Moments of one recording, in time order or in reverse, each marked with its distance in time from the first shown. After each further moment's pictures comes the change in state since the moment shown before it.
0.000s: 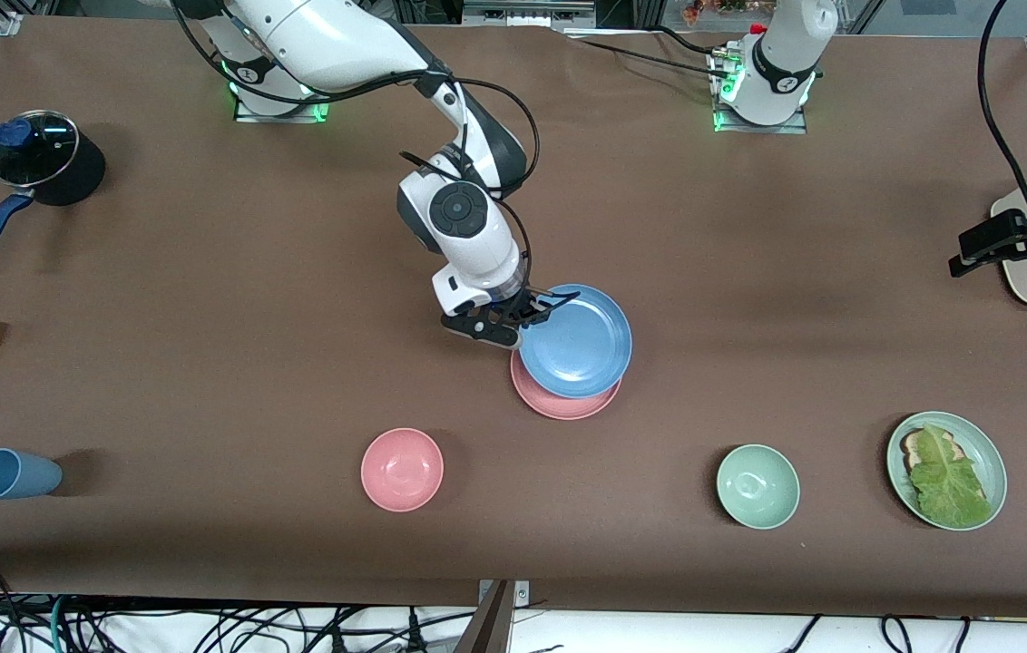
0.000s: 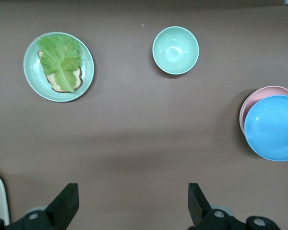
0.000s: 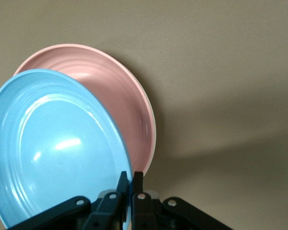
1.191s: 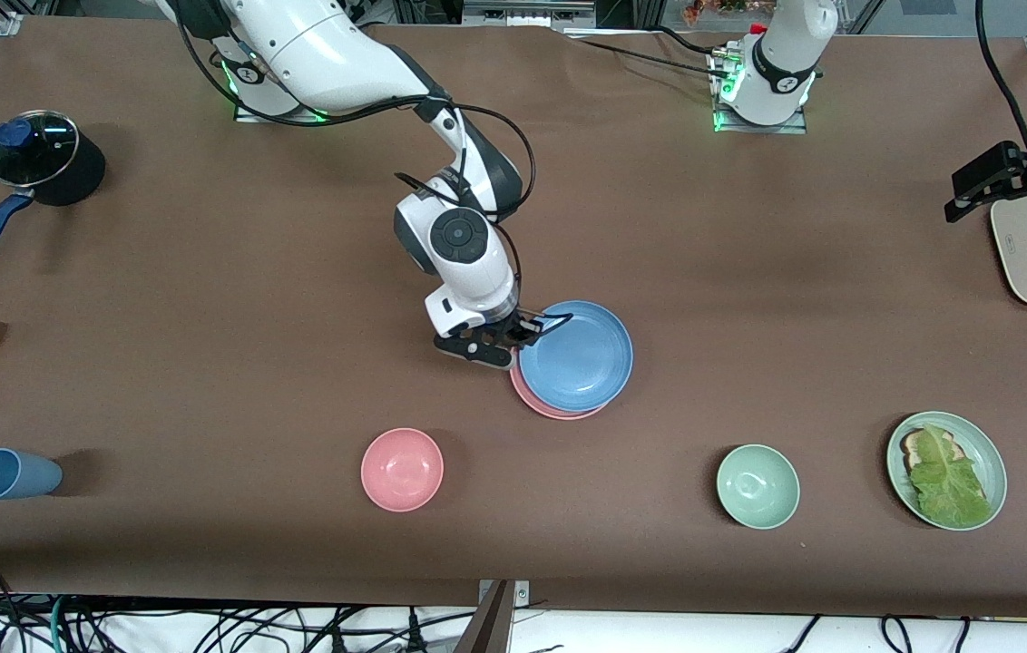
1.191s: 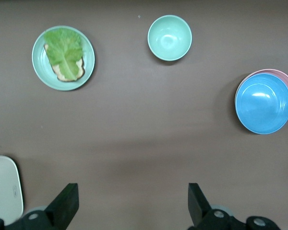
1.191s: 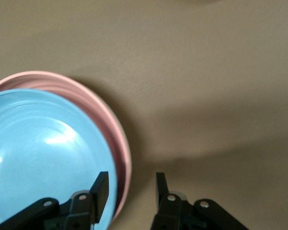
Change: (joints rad) left arm 0.057 -0.127 -0.153 -0.036 0.112 -0.087 -0.065; right arm -0.024 0.054 -0.034 0.089 -0.056 -0.106 -0.084
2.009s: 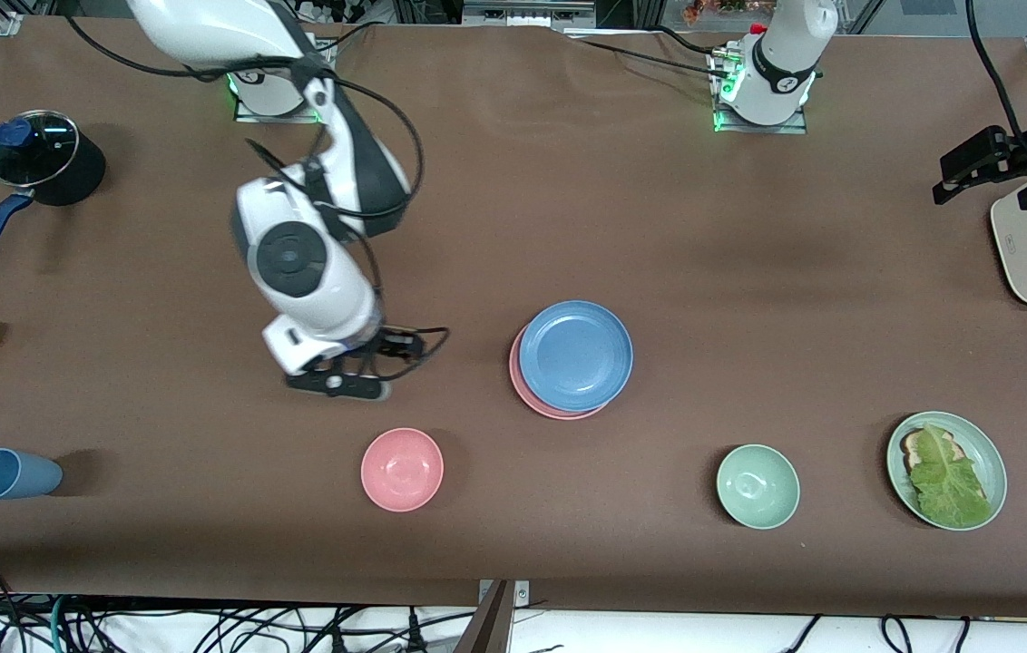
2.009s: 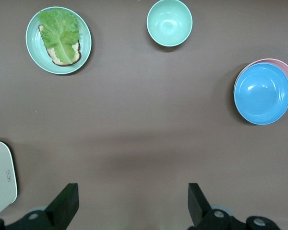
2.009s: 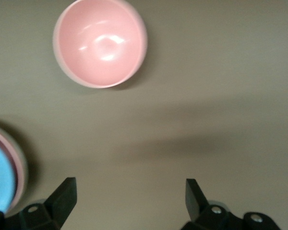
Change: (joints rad) left arm -0.006 -0.039 -0.003 -0.059 -0.005 -0.012 -0.020; right arm -0.160 -0.243 -0.156 0.019 -0.010 -0.429 -0.431
